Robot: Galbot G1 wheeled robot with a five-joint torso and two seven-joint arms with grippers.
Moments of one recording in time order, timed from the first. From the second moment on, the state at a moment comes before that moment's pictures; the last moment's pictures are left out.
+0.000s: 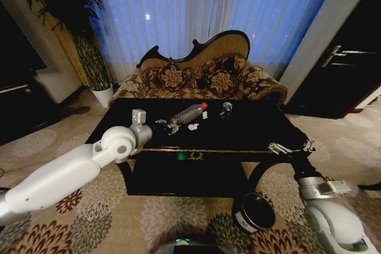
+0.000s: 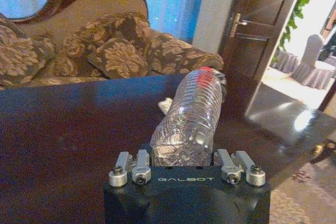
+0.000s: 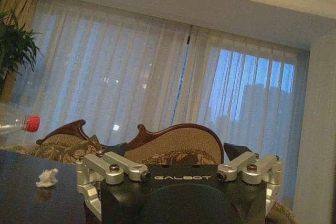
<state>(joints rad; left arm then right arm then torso) 0.28 -0.59 0.38 -2.15 -1.49 0.47 -0.38 -1.70 1.08 0.96 2.21 0.43 0.17 0.00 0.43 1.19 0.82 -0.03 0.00</state>
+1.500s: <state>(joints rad) 0.15 -0.74 0.50 -2.25 -1.77 0.47 -0.48 -1.66 1.10 0.97 2.11 -0.68 0.59 0.13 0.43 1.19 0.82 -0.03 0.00</state>
